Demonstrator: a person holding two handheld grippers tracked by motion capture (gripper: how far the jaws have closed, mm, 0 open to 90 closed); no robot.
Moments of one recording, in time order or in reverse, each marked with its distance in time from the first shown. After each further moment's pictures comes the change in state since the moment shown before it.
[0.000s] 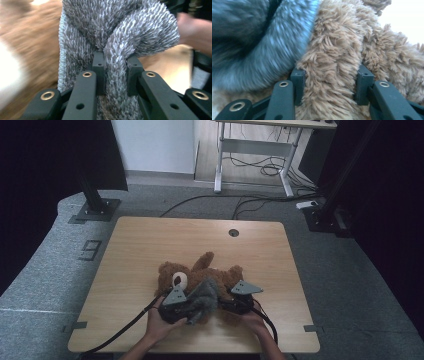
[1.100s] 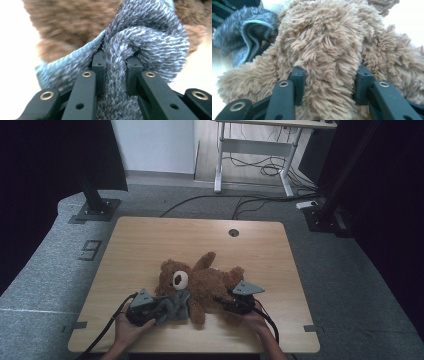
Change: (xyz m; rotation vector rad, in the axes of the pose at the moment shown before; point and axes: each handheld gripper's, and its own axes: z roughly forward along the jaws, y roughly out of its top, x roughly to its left) left arm 0.055 -0.070 -0.071 0.063 0.208 -0.133; right arm -0.004 -0.003 -0.003 -0.006 0.036 -0.012
